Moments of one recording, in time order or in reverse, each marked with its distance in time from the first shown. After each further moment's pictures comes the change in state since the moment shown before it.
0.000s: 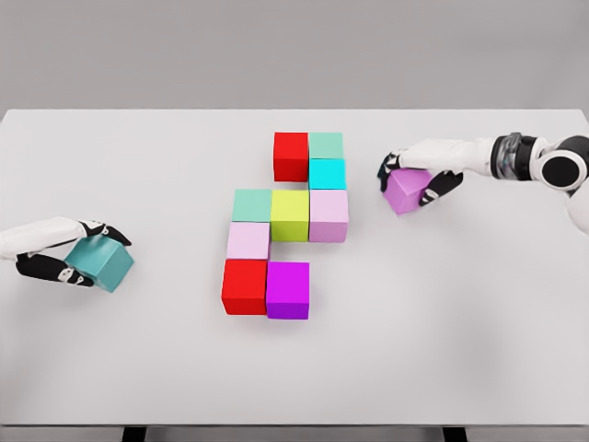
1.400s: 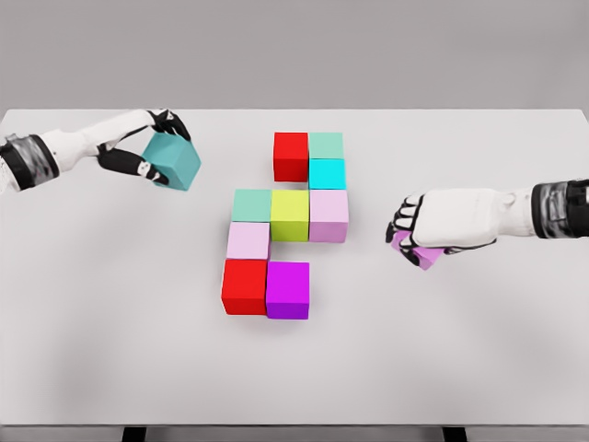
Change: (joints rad) left arm -0.368 -0.372 -0.003 0.184 -0.081 0.229 -0.002; right arm 0.120 -0.410 0.044 -0.804 0.113 -0.004 0.000
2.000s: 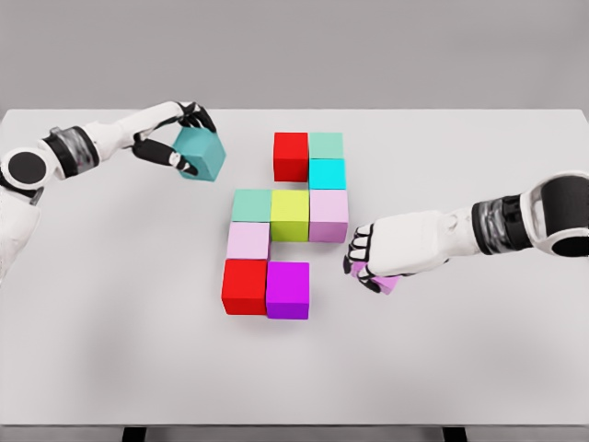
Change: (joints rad) left arm -0.098 -0.166 -0.002 0.208 -0.053 0.014 0.000; right arm -0.113 0.105 0.189 -0.017 0.019 0.000 0.000
